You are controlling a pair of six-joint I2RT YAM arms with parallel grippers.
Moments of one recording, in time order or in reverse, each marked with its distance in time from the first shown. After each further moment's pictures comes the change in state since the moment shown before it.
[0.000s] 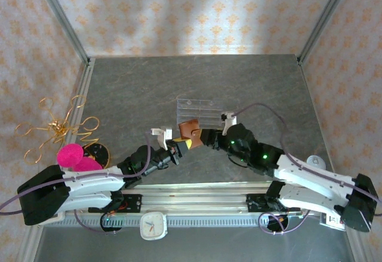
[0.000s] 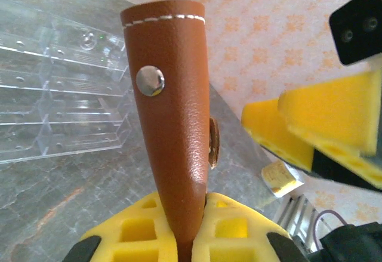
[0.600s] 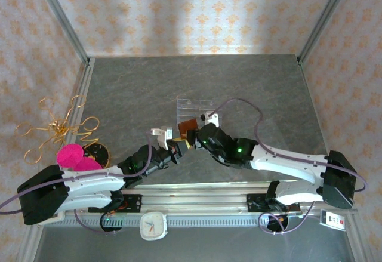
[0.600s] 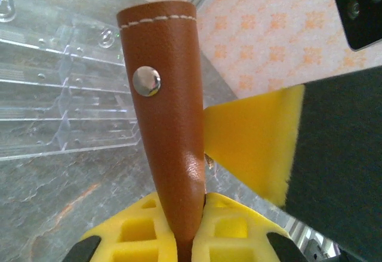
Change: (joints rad) left arm -0.011 -0.003 0.014 -0.056 -0.043 0.003; right arm 0.110 0.282 0.184 -0.076 0.196 0.003
